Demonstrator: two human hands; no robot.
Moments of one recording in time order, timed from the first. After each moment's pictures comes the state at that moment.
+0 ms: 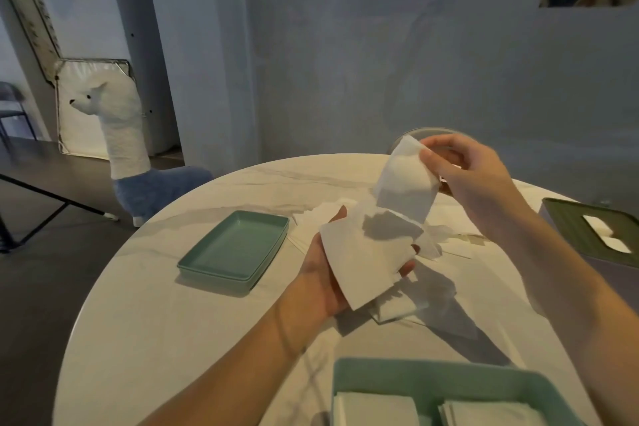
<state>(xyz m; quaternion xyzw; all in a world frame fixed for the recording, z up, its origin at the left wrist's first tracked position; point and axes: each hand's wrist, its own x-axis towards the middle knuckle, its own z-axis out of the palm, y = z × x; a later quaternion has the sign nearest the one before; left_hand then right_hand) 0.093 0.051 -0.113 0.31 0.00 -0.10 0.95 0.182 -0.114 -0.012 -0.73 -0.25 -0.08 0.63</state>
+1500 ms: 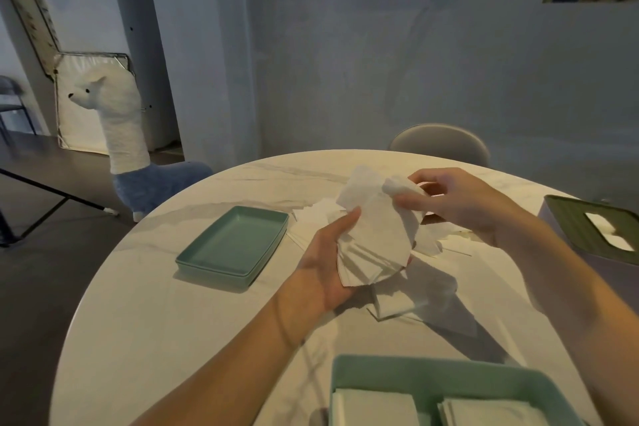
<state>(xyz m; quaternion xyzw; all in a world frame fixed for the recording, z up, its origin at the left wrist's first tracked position) 0.089 0.053 -0.107 0.37 0.04 -0.05 0.93 0.185 -0.117 -0.023 -0.86 -0.30 0.05 0.41</state>
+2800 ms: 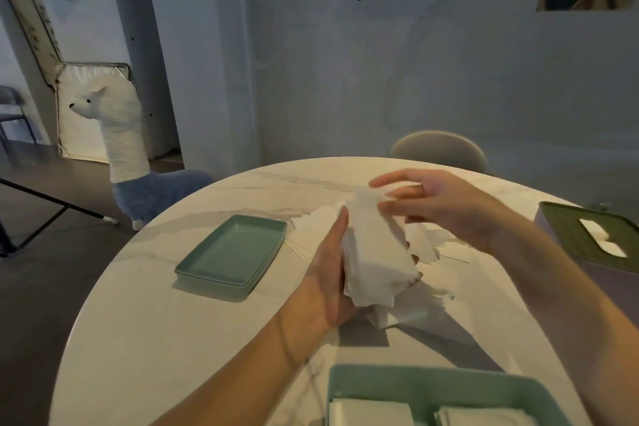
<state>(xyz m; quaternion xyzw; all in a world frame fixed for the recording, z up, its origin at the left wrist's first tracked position) 0.094 0.038 -0.109 0.35 -0.02 -0.09 0.93 0.167 -0.109 -0.011 -0.80 -0.35 0.12 0.48</state>
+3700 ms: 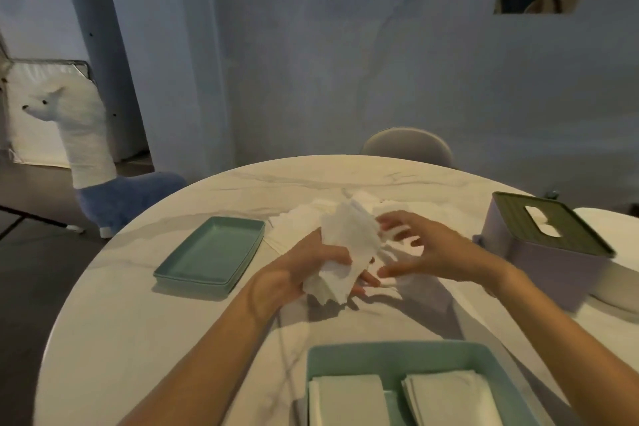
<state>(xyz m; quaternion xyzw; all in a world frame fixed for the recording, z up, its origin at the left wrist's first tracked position) 0.088 0.068 -0.105 0.70 -0.03 -0.08 0.71 0.179 -0.161 -0.077 -0.87 -0.38 0.05 0.30</state>
